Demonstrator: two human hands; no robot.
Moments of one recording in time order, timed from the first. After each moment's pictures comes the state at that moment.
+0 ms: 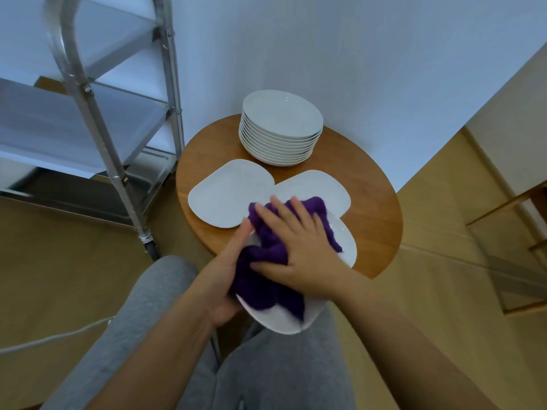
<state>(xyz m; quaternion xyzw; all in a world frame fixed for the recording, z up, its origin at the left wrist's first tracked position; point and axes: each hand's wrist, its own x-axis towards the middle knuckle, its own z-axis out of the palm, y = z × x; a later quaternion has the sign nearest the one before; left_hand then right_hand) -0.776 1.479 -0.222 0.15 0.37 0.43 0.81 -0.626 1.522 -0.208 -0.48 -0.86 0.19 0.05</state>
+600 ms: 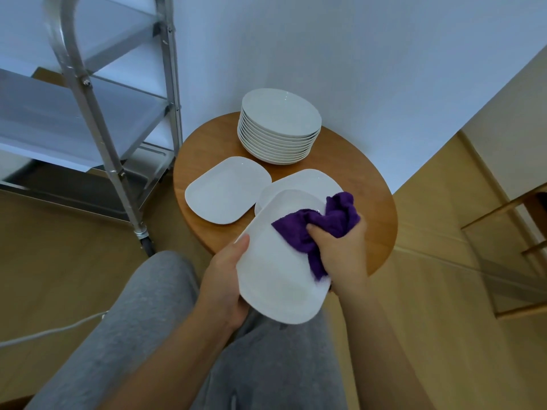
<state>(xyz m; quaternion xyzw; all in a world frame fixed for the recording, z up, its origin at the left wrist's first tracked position) -0.751 1.465 -0.226 0.14 0.35 0.60 0.71 -0.601 1.521 -0.210 -0.67 -0.44 0.38 0.46</state>
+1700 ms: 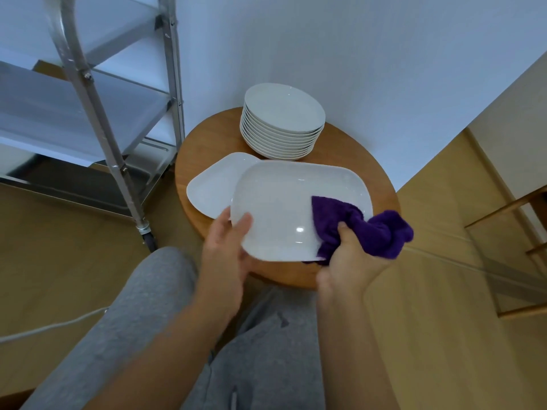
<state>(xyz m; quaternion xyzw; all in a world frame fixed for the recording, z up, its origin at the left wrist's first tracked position) -0.753 1.475 -0.217 0.14 0.40 0.65 0.64 -0.624 1.514 -0.218 -0.54 -0.11 0.35 0.76</state>
